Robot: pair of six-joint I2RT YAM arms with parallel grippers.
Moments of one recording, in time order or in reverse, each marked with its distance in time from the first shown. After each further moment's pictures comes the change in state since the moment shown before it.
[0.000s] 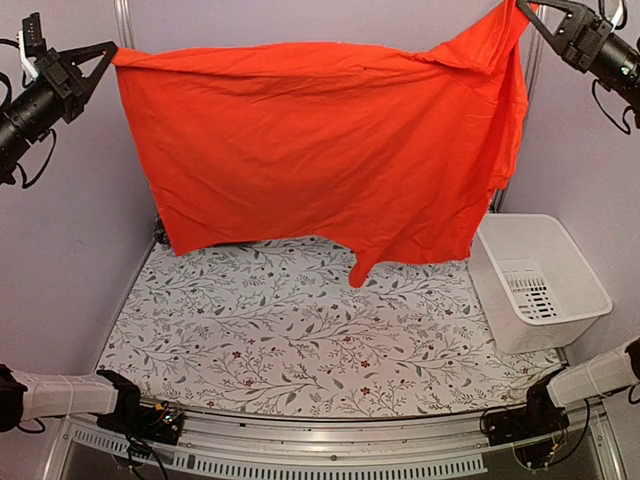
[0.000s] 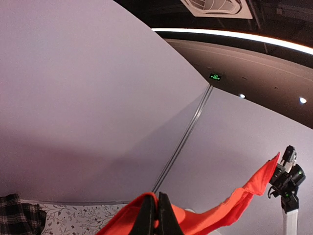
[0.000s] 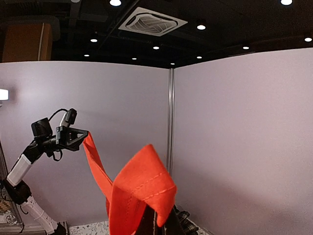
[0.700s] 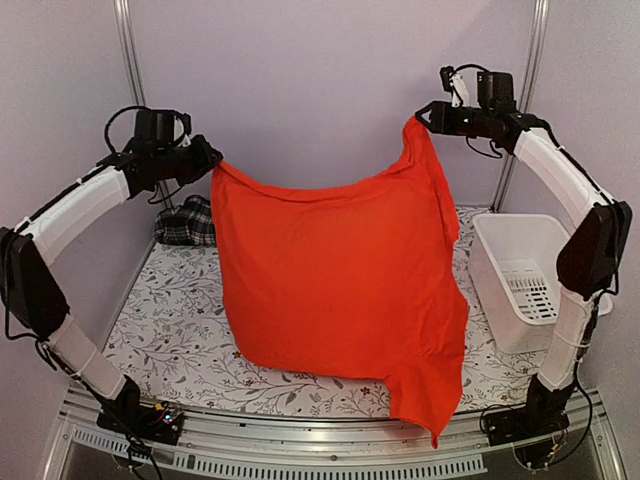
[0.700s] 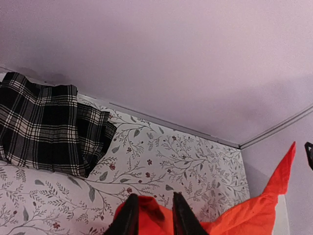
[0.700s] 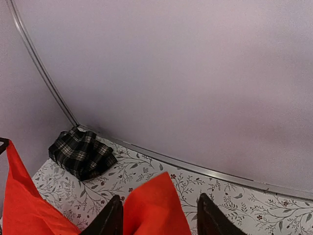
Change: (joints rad) left arm 0.064 0.491 -0.231 0.090 -0.122 -0.030; right arm -0.114 0.555 -0.048 0.013 0.264 -0.074
